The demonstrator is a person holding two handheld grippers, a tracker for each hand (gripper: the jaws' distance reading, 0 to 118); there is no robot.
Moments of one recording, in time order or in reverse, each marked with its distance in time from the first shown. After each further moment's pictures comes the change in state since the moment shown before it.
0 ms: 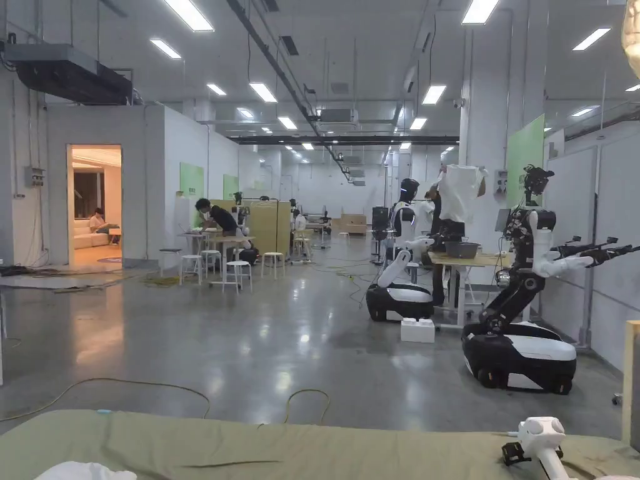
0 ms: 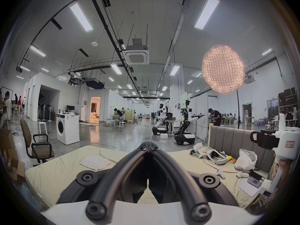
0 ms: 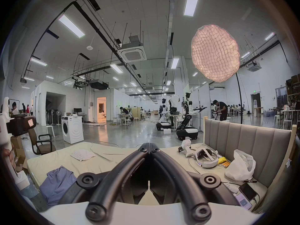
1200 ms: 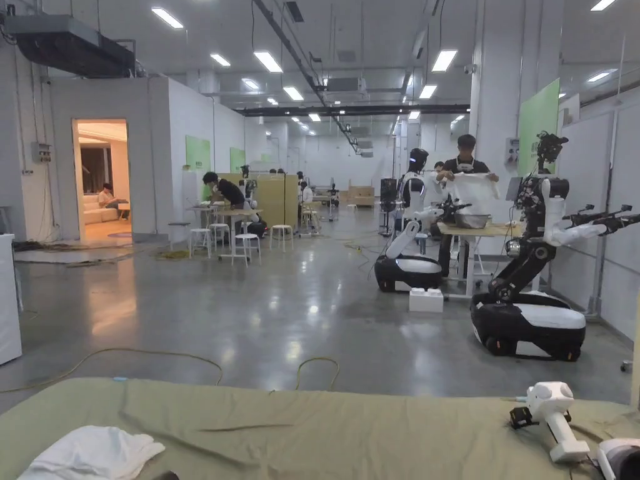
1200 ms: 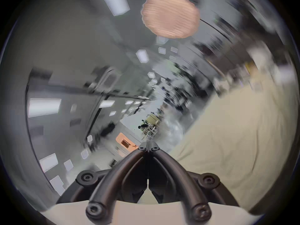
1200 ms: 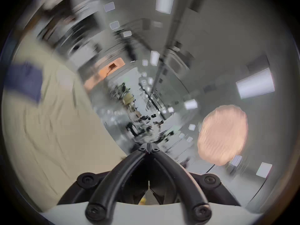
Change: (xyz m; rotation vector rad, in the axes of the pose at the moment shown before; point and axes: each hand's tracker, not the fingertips) left arm 0.010 -0.056 -0.030 -0.133 0.003 -1.238; right arm -0.029 -0.034 -0.016 0.052 -0.038 1.317
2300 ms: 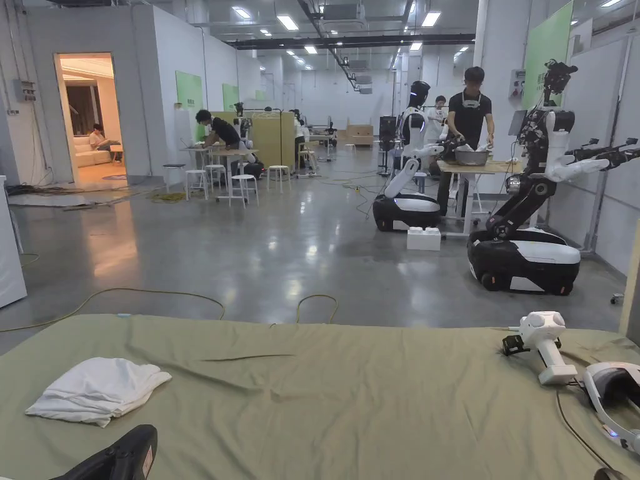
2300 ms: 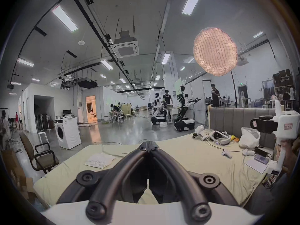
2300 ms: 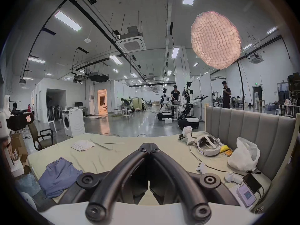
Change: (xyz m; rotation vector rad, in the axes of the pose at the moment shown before) left arm -0.031 -0.026 0.016 0.094 -0.125 1.081; right arm -0.006 -0.050 0.004 -0.134 0.111 -1.334
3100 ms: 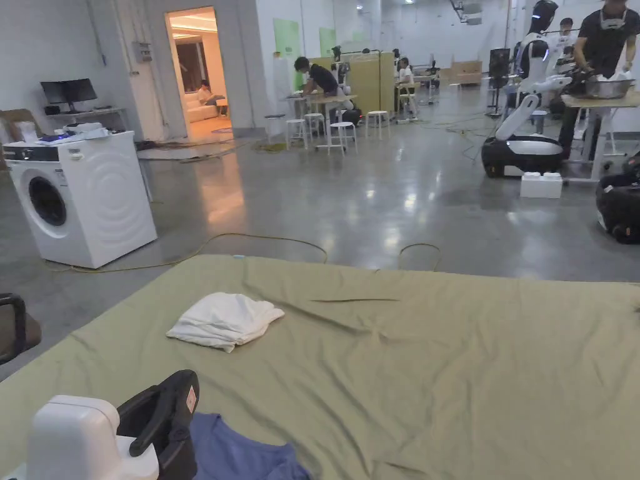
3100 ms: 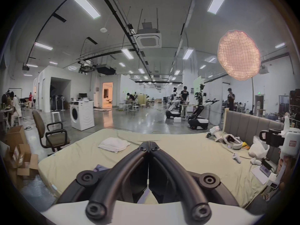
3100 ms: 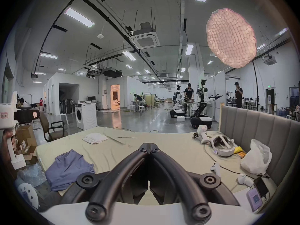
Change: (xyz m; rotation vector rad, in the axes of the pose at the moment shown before) left arm -0.063 -0.023 0.016 -0.112 0.197 0.155; right arm -0.050 -0.004 -0.018 -0.045 0.154 0.040
